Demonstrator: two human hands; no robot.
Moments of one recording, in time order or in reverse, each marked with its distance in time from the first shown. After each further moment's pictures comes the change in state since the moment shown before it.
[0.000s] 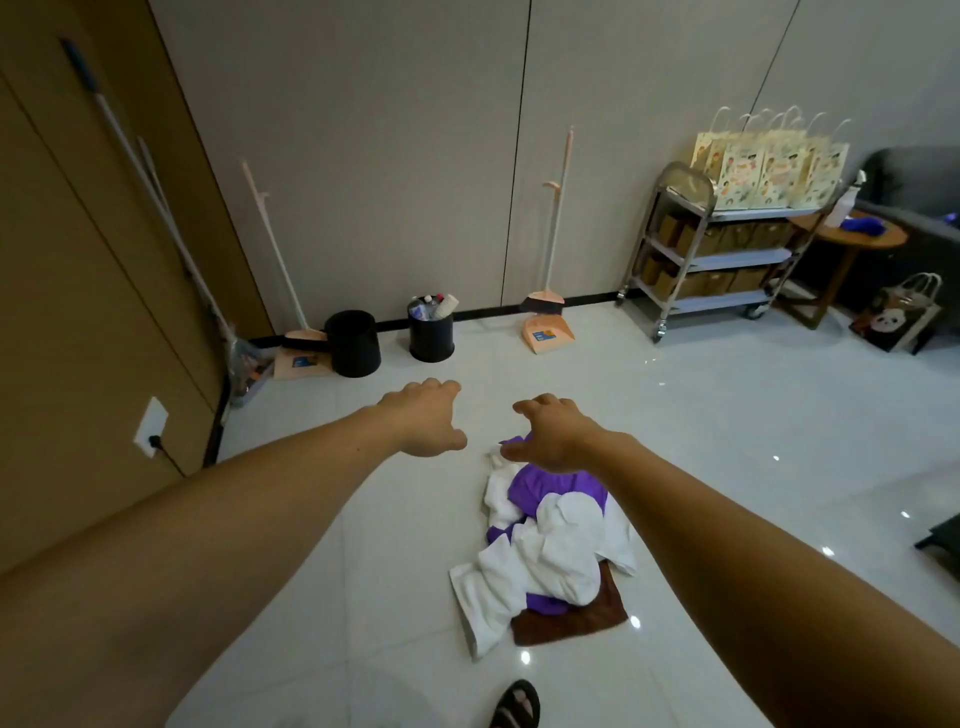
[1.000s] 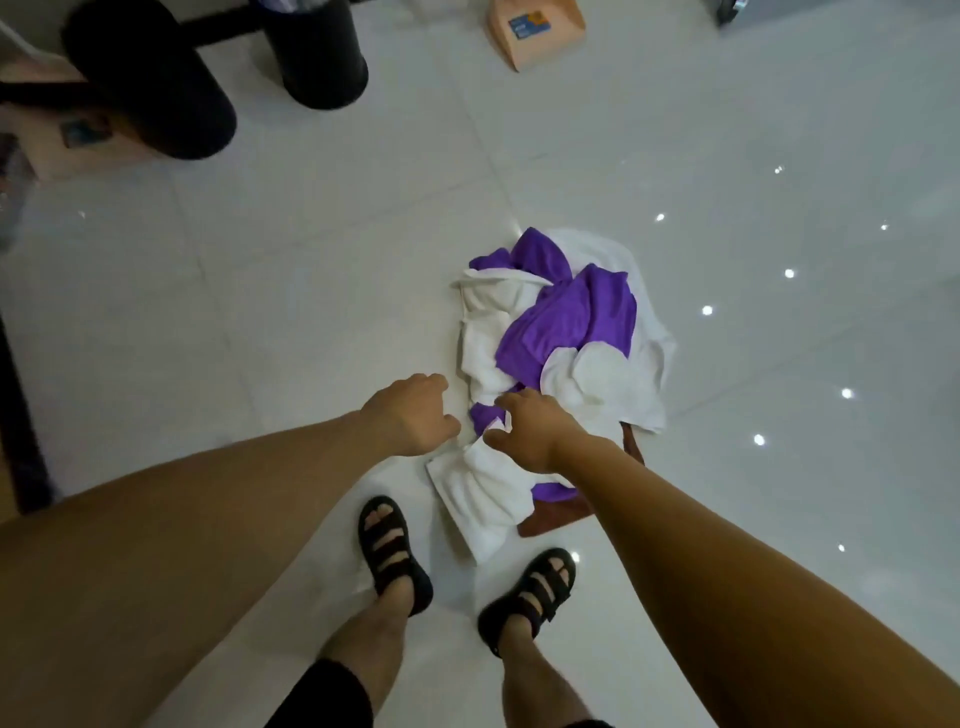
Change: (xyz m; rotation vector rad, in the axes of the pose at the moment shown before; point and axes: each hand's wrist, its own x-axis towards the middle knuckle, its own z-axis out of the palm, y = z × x) left_hand 0.438 -0.063 0.311 -0.166 -0.585 0.054; right_hand 0.393 0.153 0.286 0.265 -0.510 0.246
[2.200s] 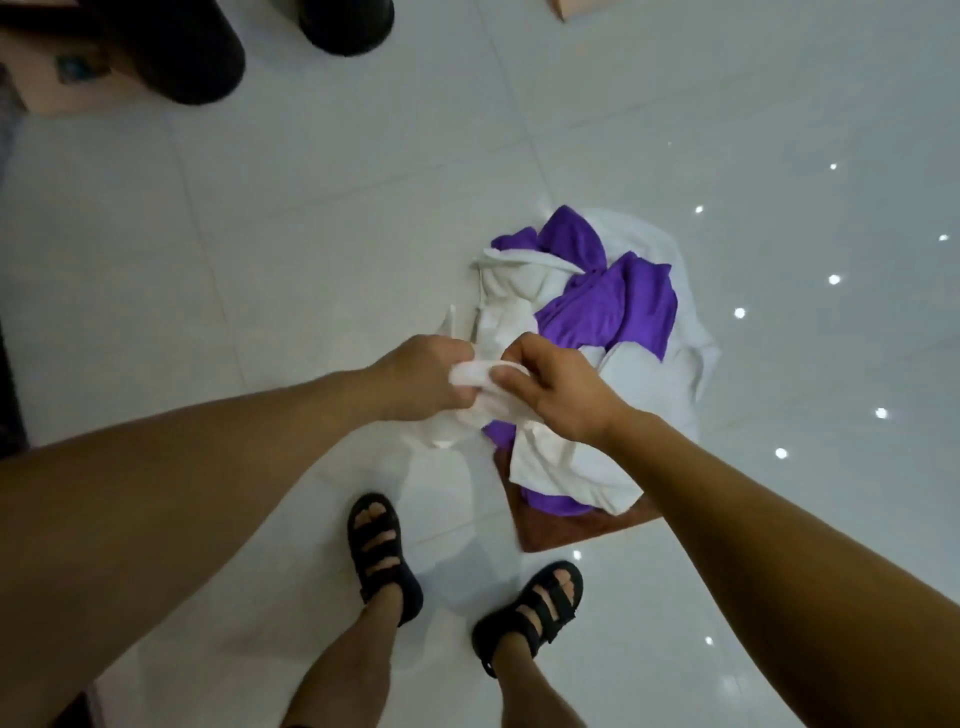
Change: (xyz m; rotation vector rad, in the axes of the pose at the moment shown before) left_hand 0.067 -0.015 -0.005 -0.252 0.108 0.261; right_hand 0.060 0.029 -0.022 0.396 0.222 -0.377
